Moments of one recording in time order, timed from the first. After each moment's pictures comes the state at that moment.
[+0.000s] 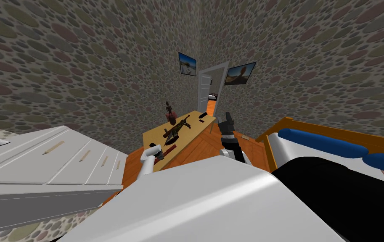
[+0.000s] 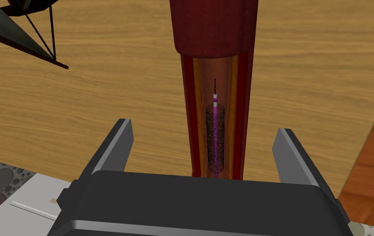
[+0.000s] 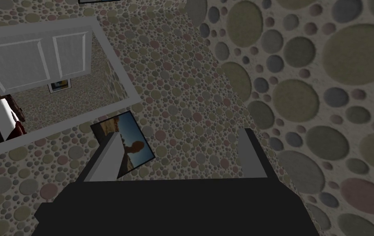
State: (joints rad) left arm -0.32 0.12 0.41 -1.03 -0.06 1.09 0.17; right arm 0.53 -0.01 -0.05 -2.32 0.01 -0.46 -0.10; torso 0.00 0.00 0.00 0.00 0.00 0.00
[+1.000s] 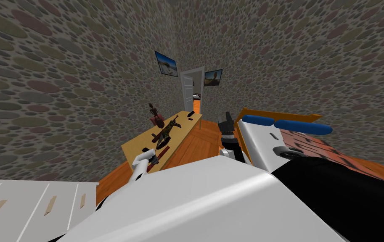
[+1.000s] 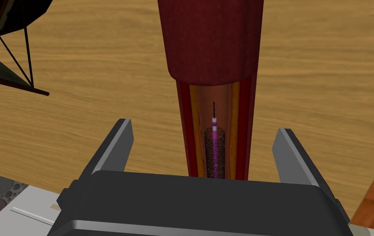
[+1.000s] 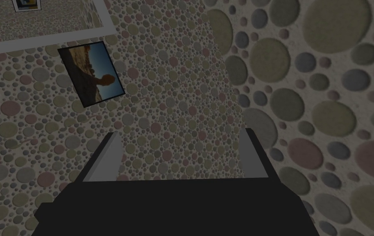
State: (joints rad) left arm -0.33 0.23 0.51 -0.84 -0.05 0.97 0.33; right arm 0.54 -0.01 -0.05 -2.32 0.01 -0.46 -0.10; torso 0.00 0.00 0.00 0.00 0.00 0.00
